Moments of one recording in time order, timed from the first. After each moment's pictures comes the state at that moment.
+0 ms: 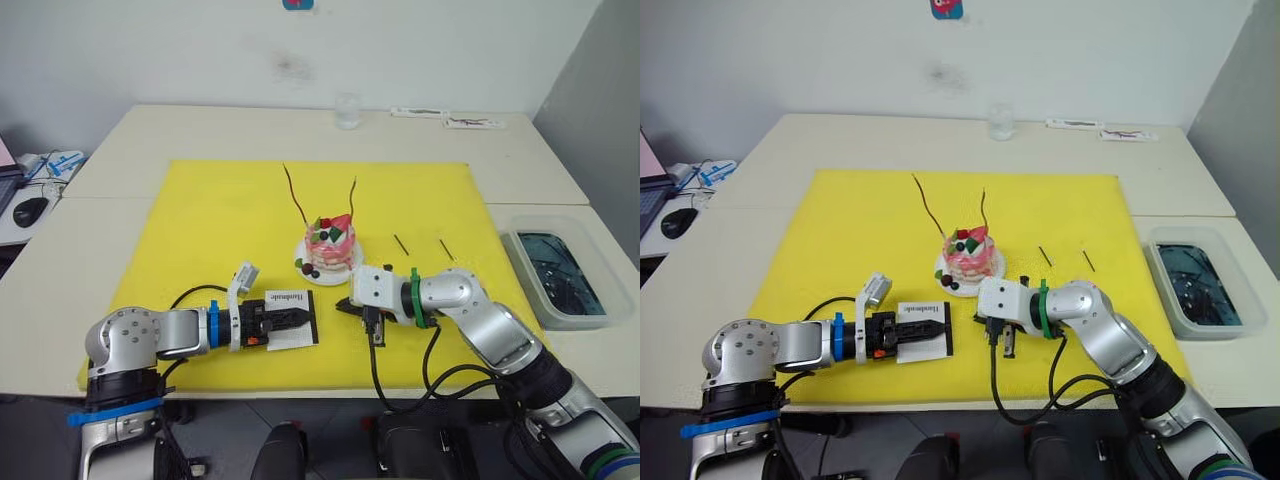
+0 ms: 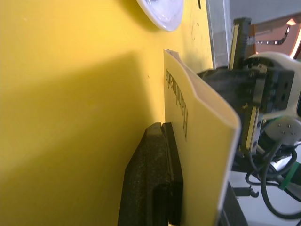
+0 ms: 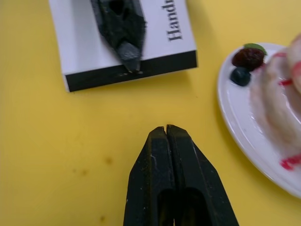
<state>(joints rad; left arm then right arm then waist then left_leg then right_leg) -0.36 0.49 0.31 0.00 -1.09 1.61 -0.52 -0.53 -0.50 0.48 -0.27 -0.02 0.52 0.97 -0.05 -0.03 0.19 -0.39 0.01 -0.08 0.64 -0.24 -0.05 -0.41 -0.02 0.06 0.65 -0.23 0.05</state>
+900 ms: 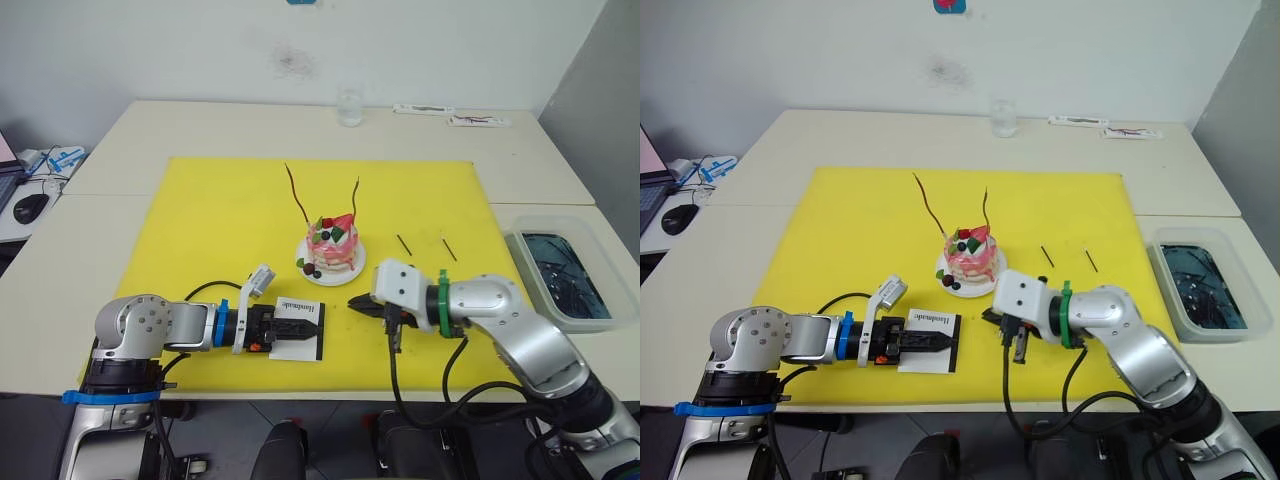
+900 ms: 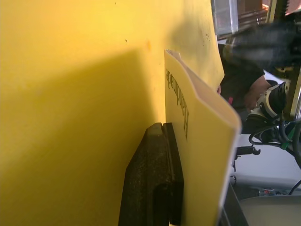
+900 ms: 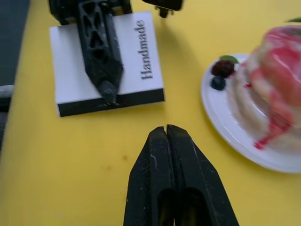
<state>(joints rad) -0.42 0.57 0.12 0.00 -1.03 1.57 -0.67 -0.45 -0.54 0.43 -0.50 0.10 0.70 0.90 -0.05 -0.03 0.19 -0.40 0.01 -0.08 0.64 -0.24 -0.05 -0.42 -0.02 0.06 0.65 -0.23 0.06</state>
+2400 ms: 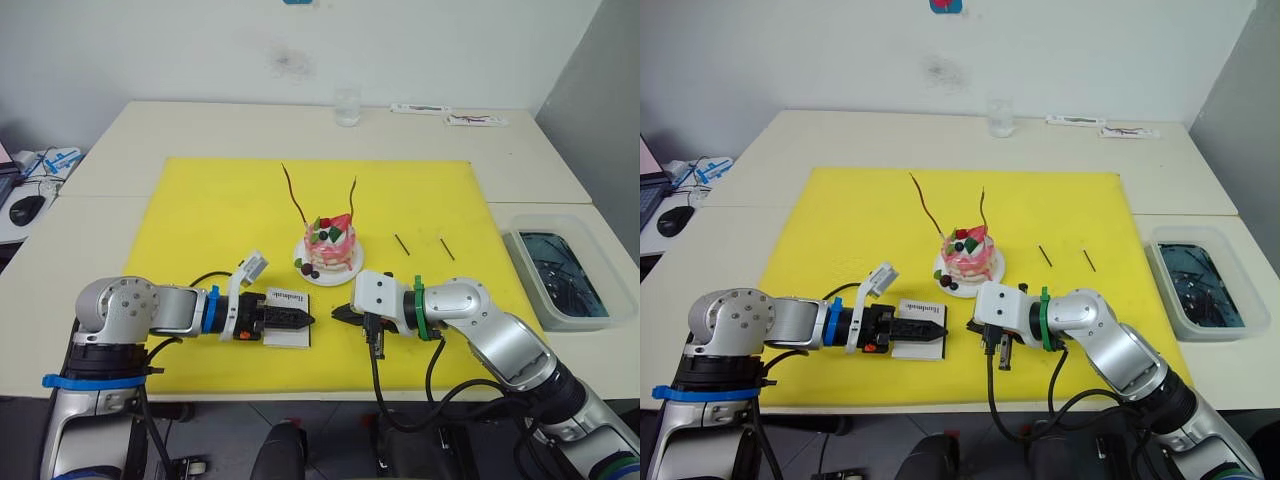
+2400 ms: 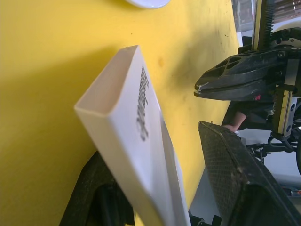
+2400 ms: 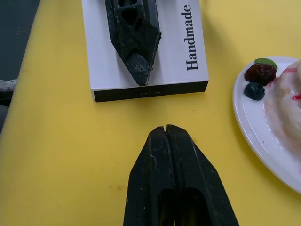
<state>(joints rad) -0.48 0.65 0.12 0.00 -1.07 1.61 -0.58 -0.48 -0.52 0.51 -0.40 0.07 0.62 0.90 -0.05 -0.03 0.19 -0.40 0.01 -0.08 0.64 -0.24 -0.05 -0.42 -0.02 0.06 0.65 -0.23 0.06</state>
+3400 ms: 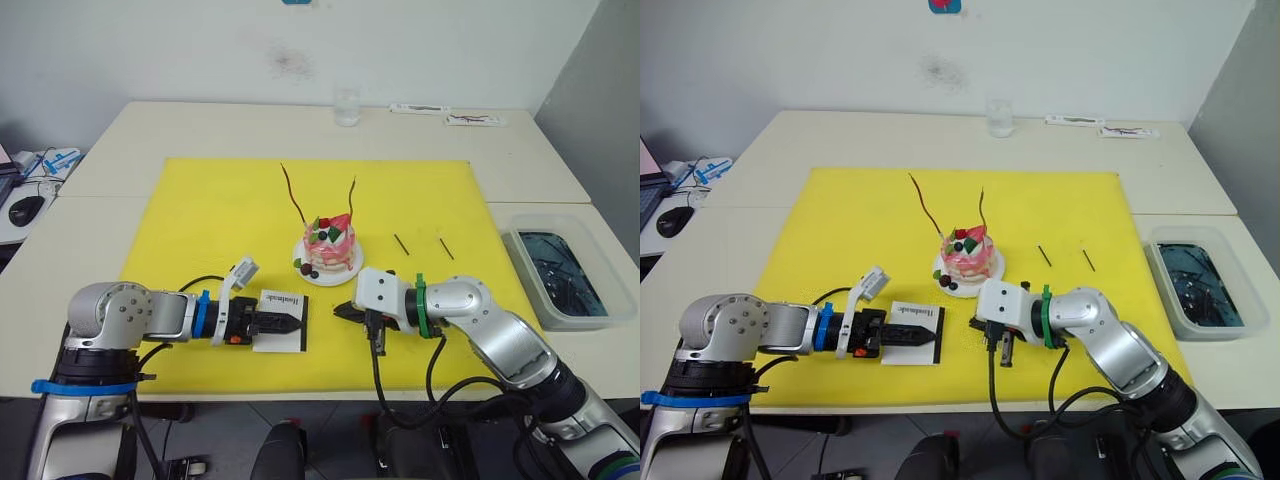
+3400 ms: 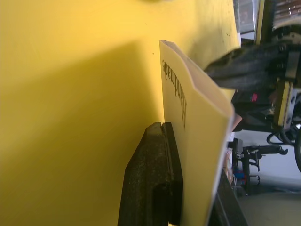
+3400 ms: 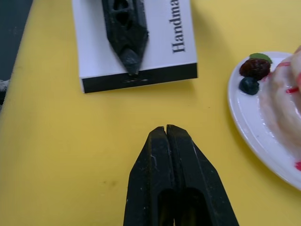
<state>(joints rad) -0.44 0.71 0.09 -0.02 -1.00 1.57 -0.76 -0.48 -0.52 0.48 -0.40 0.07 0.62 0.90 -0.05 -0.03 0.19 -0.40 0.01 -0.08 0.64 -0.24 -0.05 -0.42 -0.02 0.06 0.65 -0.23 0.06</state>
